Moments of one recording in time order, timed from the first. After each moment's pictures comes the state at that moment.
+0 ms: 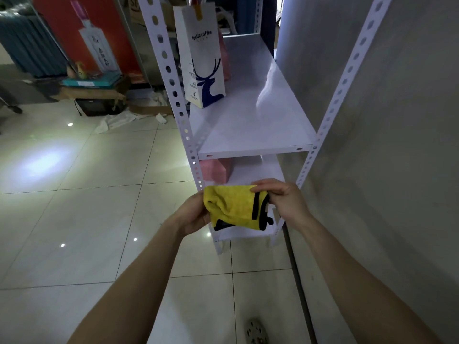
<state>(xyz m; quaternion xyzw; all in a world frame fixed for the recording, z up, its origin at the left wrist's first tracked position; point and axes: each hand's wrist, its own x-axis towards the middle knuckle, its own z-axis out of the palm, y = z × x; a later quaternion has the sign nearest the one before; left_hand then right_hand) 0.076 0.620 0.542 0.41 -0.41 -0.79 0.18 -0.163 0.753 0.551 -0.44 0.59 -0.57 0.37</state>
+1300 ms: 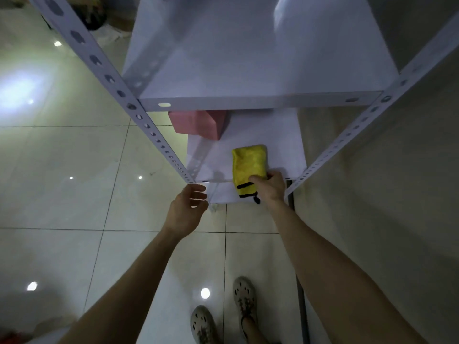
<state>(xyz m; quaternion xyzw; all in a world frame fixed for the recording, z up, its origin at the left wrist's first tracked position) 0.036 0.614 0.374 0.60 -0.63 -0.48 0.12 -0.214 0.635 0.294 -0.14 0.81 -0.38 0.42</state>
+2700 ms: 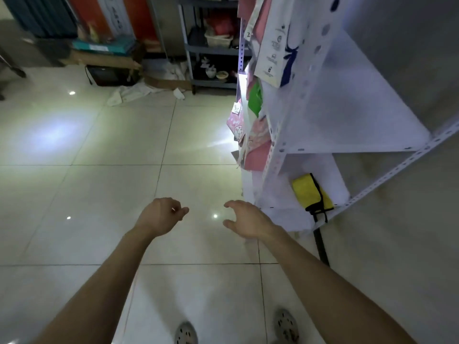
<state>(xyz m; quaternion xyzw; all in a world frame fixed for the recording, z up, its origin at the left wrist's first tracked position) 0.344 0.465 0.492 0.53 -0.80 -0.25 -0.05 0.091 0.578 0.461 -0.62 0.71 -0.07 0.32</state>
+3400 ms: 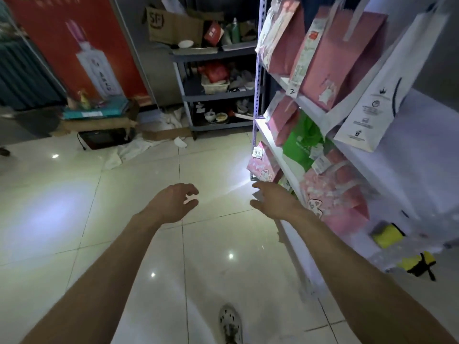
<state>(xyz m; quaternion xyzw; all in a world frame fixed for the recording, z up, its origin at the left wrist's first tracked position) 0.391 0.062 0.574 0.36 -0.91 -0.21 -0.04 0.124 0.239 0.533 -0.51 0.82 -0.14 0.23</state>
